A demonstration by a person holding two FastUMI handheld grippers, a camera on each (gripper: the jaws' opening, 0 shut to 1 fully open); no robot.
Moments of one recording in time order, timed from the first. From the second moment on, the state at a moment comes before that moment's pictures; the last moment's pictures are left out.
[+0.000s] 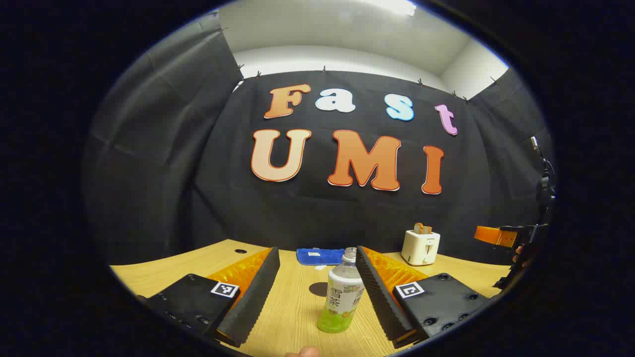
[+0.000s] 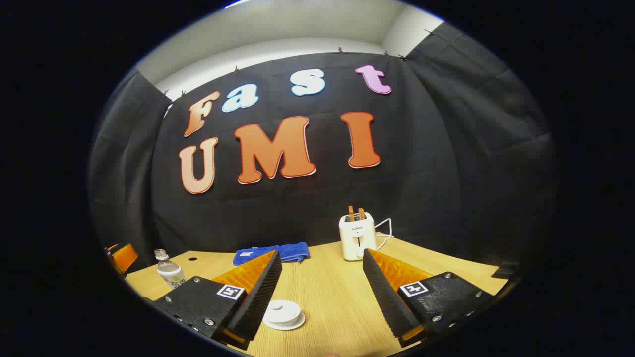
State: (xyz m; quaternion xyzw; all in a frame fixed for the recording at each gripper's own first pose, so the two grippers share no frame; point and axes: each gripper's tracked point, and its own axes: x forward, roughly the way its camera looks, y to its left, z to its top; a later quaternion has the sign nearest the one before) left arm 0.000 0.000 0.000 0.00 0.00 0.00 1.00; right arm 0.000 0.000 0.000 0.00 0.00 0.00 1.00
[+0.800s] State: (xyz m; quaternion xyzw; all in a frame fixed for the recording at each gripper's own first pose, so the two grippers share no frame) left arm 0.003 -0.003 0.006 0.00 -0.01 -0.03 1.00; right arm 0.012 0.050 -0.010 -0.01 0.02 0.07 1.00
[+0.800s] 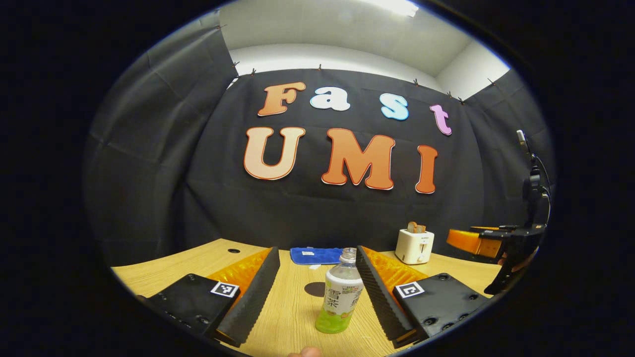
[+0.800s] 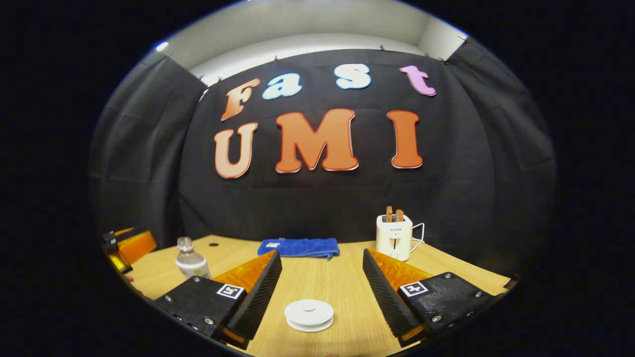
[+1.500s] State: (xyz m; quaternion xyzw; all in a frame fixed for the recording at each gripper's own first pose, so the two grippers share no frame) left arm 0.000 -0.002 -0.013 0.01 0.02 -0.04 1.00; right arm 0.024 0.070 -0.101 -0.09 0.12 0.07 0.99
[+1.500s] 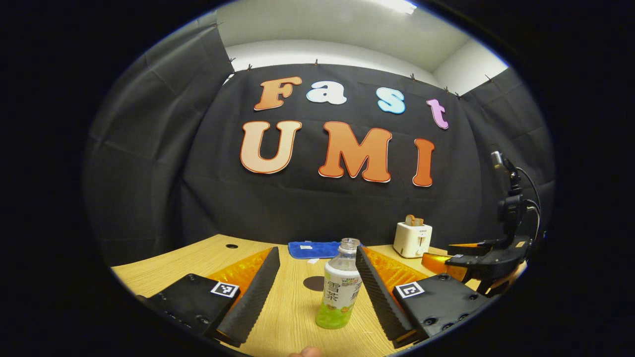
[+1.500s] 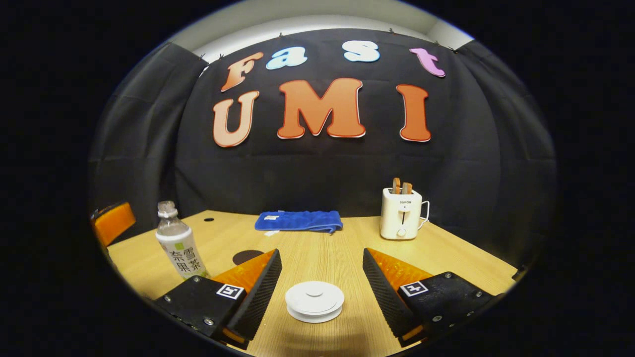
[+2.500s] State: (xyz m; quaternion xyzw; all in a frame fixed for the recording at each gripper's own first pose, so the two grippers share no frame) left arm 0.005 0.004 -0.035 0.02 0.05 -0.03 1.00; right arm 0.031 0.074 -0.169 -0.10 0.23 0.09 0.97
